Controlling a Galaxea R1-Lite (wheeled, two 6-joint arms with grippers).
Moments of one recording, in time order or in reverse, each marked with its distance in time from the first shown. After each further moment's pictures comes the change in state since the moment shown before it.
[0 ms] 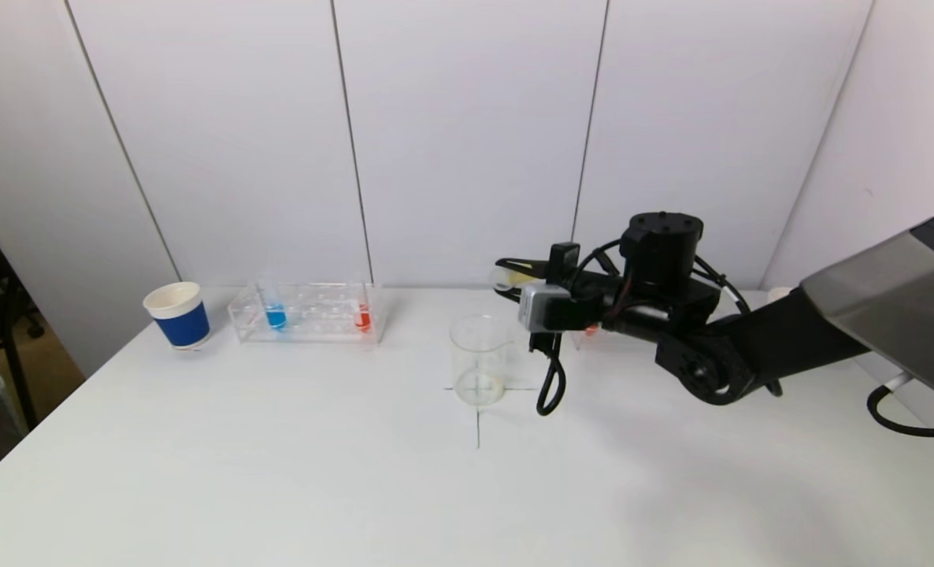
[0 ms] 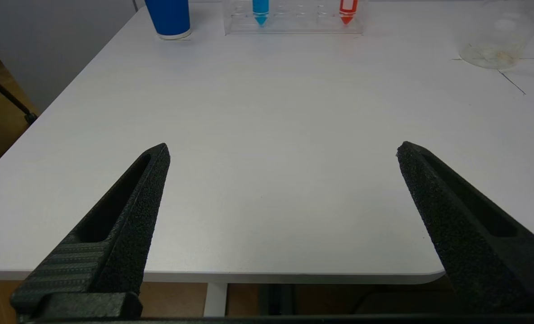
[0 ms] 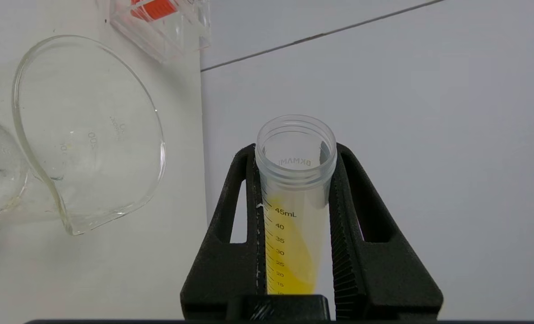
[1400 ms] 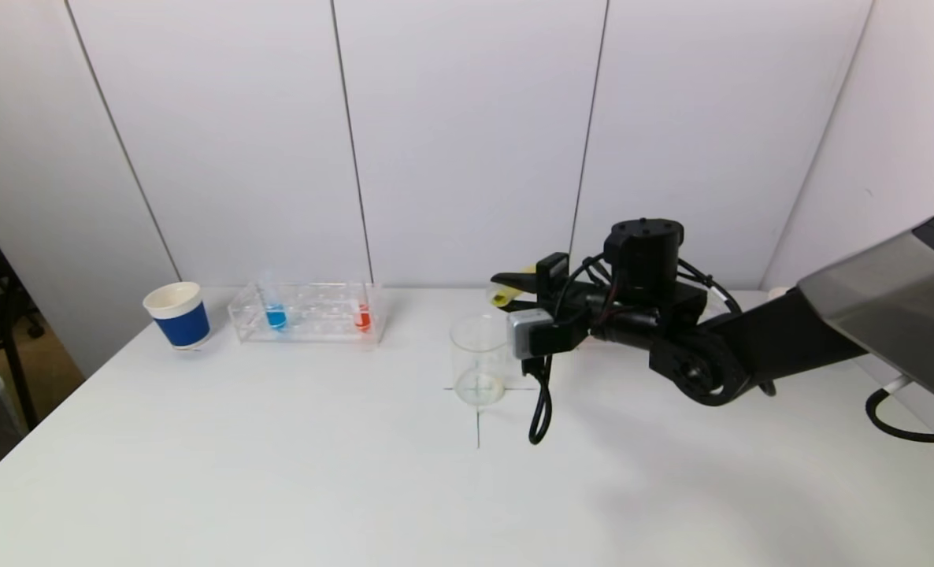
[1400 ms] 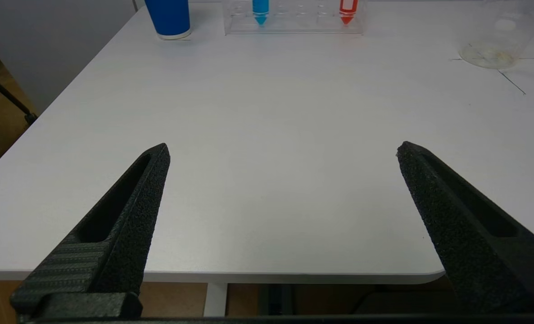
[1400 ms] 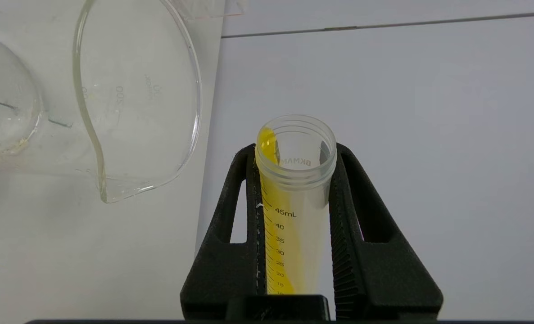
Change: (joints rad) left arm 0.000 0.000 0.000 0.000 0.000 0.000; right arm 0.027 -0.003 -0.016 0.124 -0.079 -0.223
